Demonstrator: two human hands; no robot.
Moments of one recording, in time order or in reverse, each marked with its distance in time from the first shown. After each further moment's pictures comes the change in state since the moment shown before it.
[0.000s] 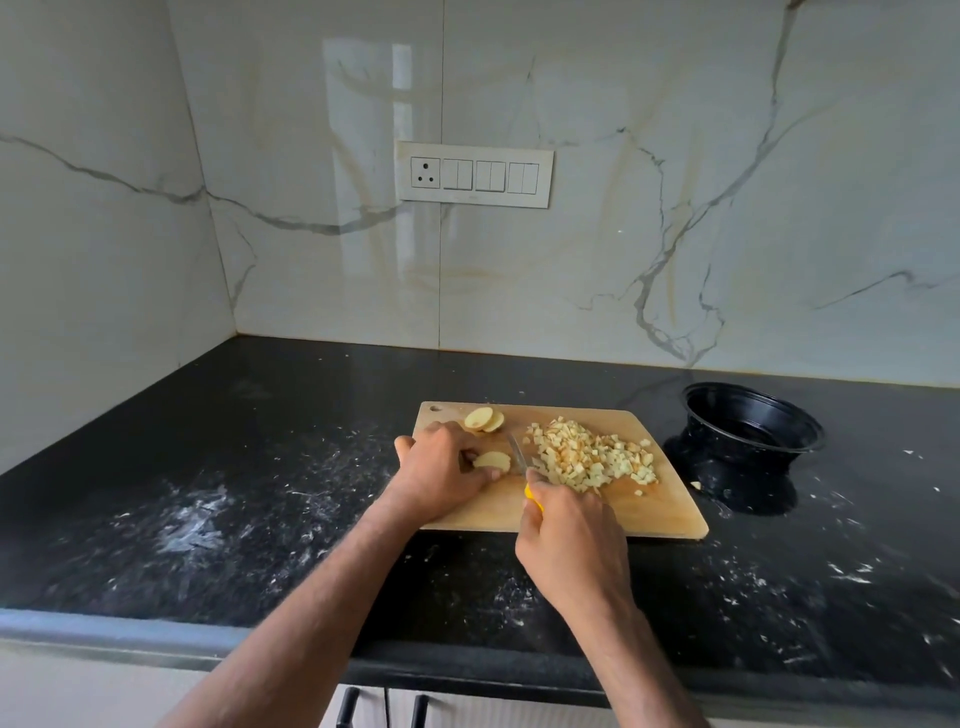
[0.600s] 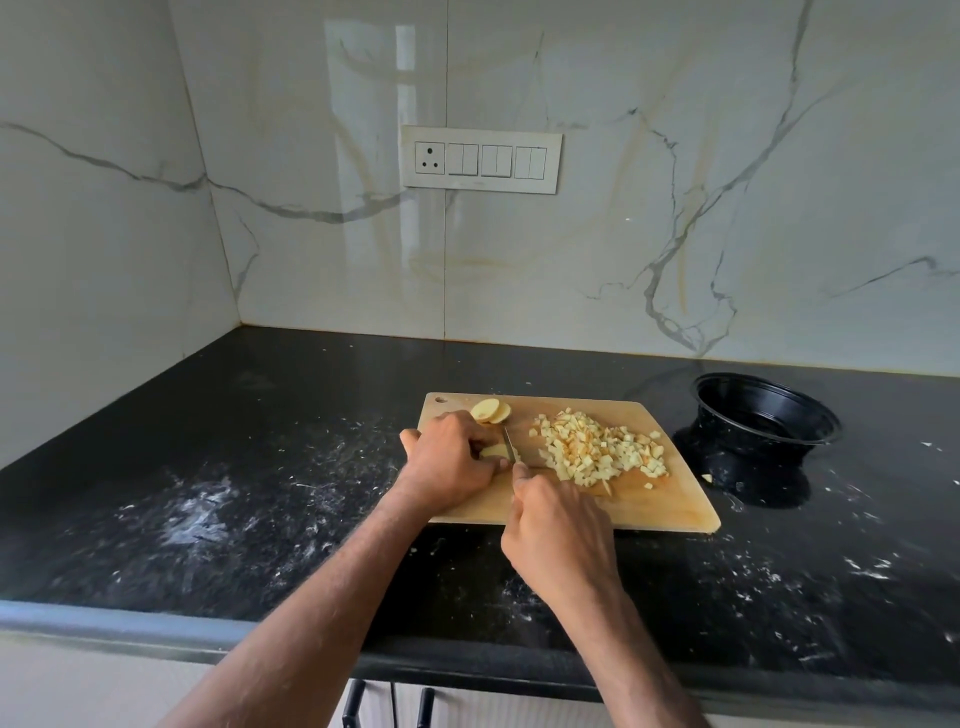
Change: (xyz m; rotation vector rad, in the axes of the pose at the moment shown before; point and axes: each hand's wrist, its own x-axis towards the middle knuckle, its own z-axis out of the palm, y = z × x) left_hand 0.007 0.001 0.008 -0.010 0.010 -0.050; right_hand 0.005 -0.014 0.010 -0.049 -0.099 -0.033
